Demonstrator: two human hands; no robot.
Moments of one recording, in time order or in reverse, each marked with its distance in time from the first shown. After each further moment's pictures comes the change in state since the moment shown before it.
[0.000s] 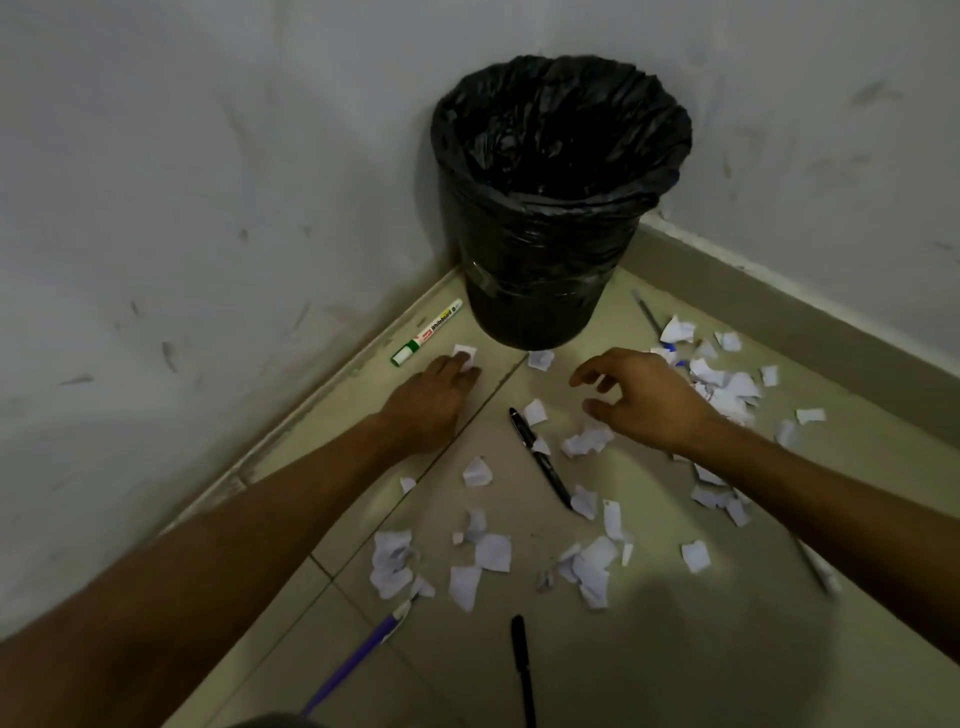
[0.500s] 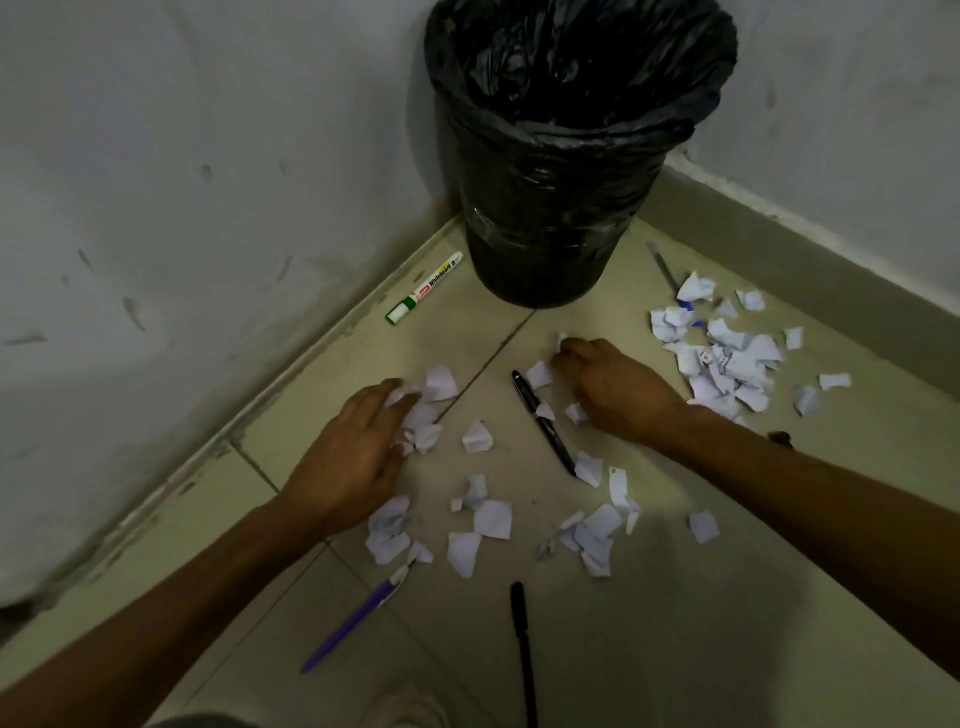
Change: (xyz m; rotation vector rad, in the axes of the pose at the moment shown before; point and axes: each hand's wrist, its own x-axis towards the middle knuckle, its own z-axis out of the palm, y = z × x) left_hand -0.124 -0.009 0.022 -0.265 0.270 -0.043; right_hand 0.024 0.021 0.064 -0.381 -0.198 -0.119
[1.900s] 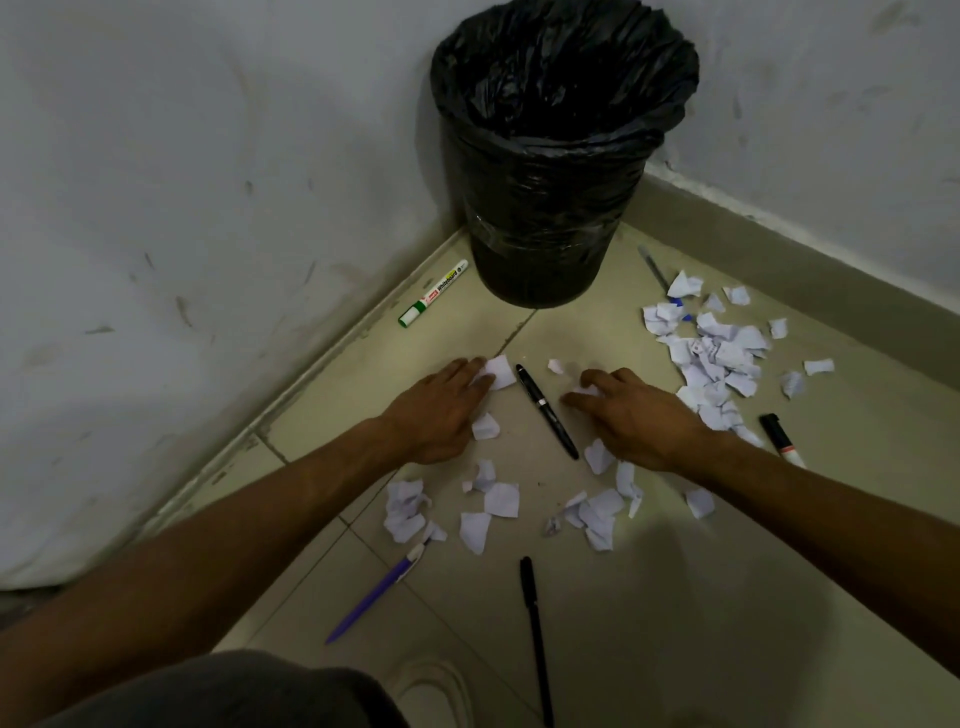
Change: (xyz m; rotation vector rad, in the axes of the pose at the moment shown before) left_hand 0.069 0.030 0.019 0.247 -0.417 0.162; right_hand -0.058 -0.008 0.011 -0.048 -0.043 -0.026
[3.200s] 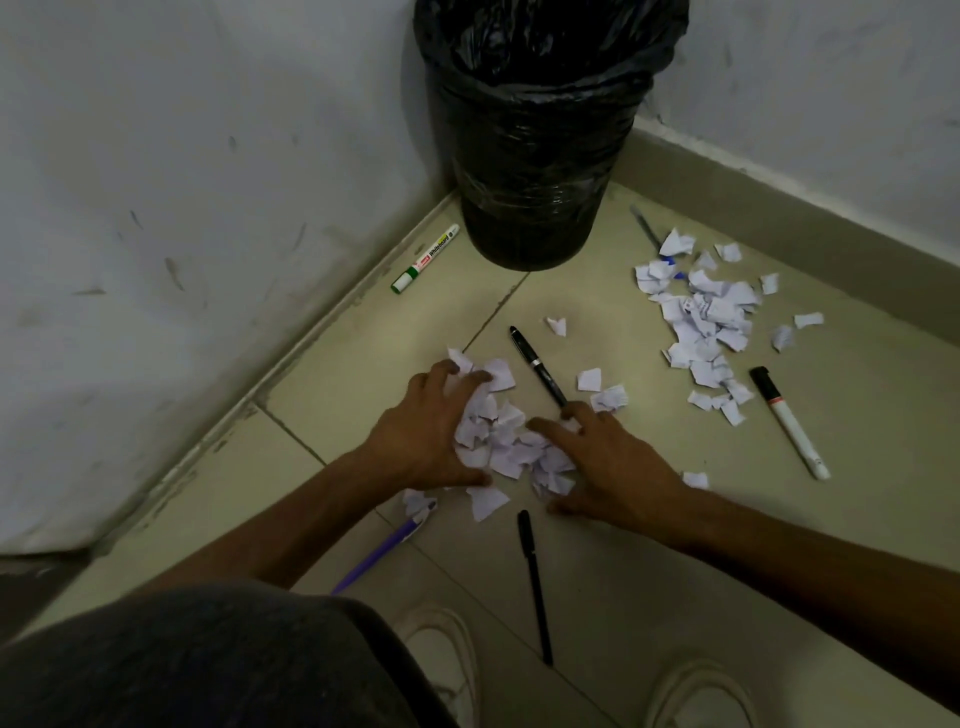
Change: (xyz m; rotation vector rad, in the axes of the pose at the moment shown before) left_hand -0.063 0.046 0.011 -0.317 0.088 -0.163; right_hand -0.064 -0.079 0.038 0.299 0.026 0.048
